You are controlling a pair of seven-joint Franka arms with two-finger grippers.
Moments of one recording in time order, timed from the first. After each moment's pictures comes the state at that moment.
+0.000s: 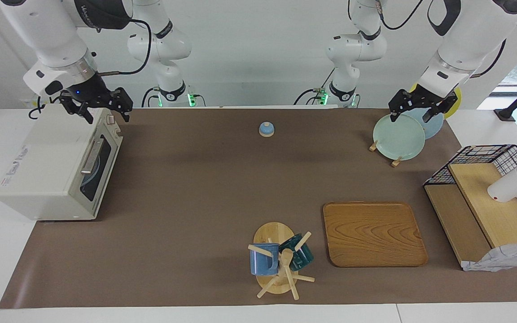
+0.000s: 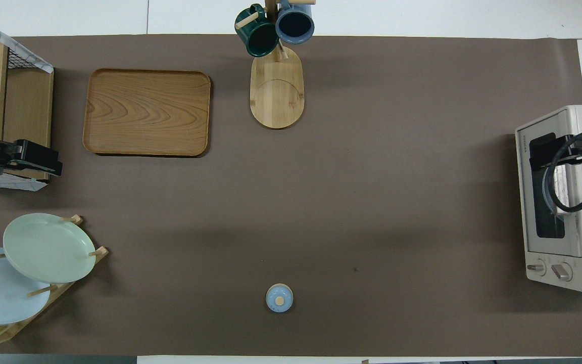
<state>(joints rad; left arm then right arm) -0.04 -0.02 -0.06 -1.59 -0.02 1.50 0.00 0.04 0.01 -0.06 -1.55 -0.02 1.47 -0.07</state>
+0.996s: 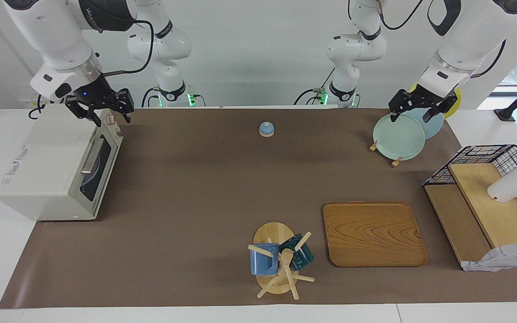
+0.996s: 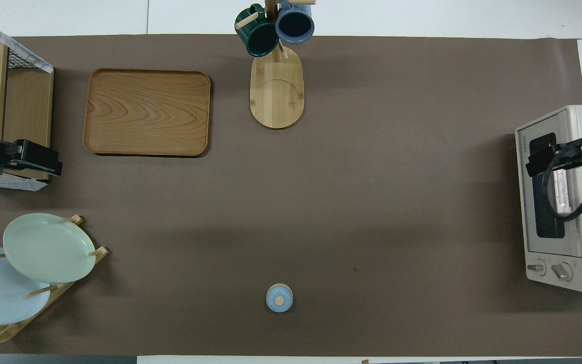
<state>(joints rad) -0.04 -0.02 -0.06 -1.59 -0.02 1.50 0.00 0.05 0.00 -0.05 -1.59 -0.01 1.49 -0.16</state>
